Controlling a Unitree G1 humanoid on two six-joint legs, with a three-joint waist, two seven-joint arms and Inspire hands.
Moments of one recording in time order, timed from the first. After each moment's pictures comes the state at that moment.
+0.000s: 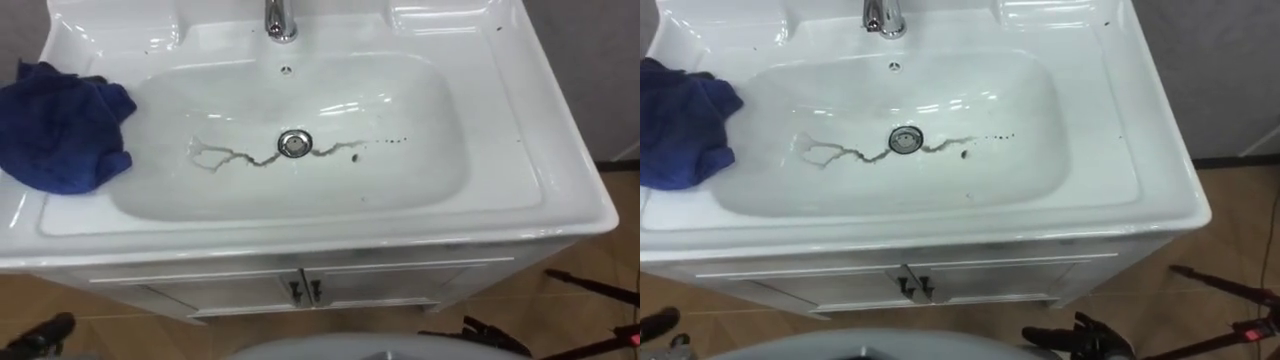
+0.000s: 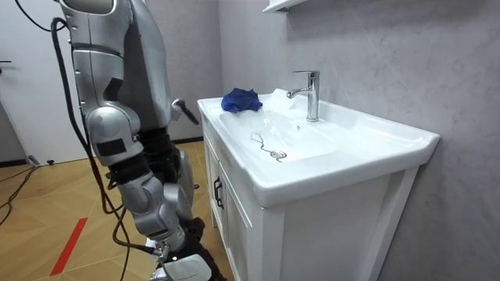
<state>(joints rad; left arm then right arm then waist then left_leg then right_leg) 0.28 0.23 0.45 0.59 0.01 -0.17 0.88 0.18 -0.24 -0.07 1.18 0.24 -0.04 0.20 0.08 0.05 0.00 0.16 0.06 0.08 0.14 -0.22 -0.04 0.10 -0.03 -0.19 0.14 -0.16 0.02</state>
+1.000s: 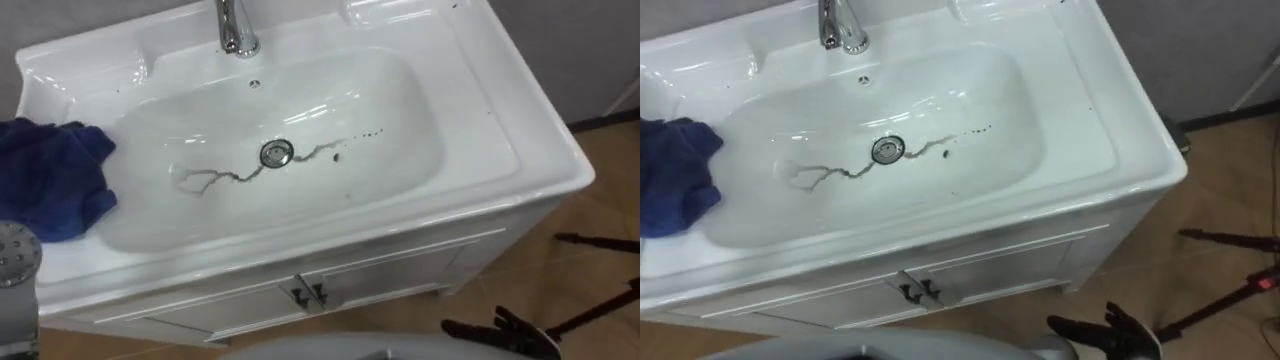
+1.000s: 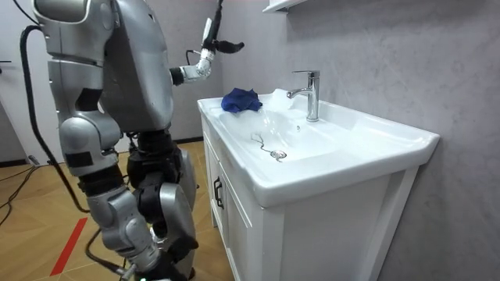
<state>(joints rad) 0.23 0.37 0.46 -0.06 0.65 -0.26 1.01 0.19 -0.29 -0.11 1.24 0.22 -0.13 0.14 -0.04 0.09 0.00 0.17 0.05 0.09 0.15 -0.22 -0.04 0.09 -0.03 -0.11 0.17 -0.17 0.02</state>
